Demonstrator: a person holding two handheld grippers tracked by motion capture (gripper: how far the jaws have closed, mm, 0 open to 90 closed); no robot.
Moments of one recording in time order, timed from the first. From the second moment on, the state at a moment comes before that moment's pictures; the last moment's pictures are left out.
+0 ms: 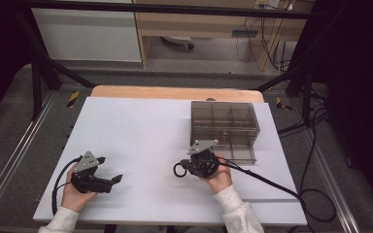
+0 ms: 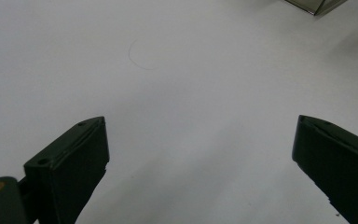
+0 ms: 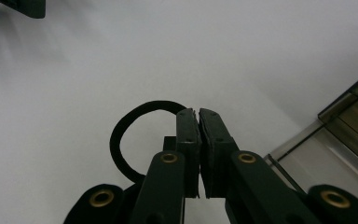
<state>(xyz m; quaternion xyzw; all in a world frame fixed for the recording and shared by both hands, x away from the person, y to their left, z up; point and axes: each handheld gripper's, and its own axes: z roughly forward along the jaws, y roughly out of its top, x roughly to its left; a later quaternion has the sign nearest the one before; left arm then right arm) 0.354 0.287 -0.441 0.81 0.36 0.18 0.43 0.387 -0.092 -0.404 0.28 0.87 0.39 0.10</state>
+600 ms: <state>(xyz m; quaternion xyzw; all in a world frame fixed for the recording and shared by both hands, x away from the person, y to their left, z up) 0.354 0.287 -0.441 0.81 0.36 0.18 0.43 0.386 -0.124 -0.399 0.30 0.86 0.40 0.11</state>
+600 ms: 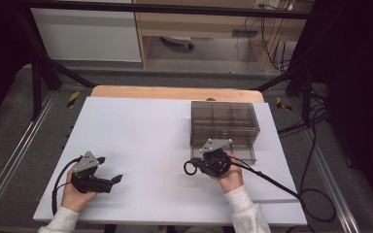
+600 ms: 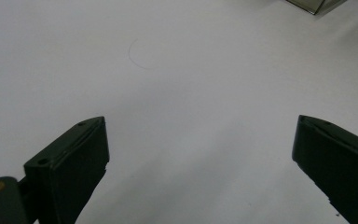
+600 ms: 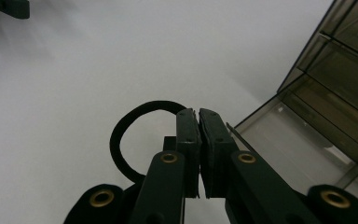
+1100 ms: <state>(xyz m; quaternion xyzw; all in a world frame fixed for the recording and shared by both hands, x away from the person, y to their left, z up) 0.354 0.287 -0.441 0.81 0.36 0.18 0.43 0.386 -0.152 -0.401 0.33 0.85 0.39 0.12</state>
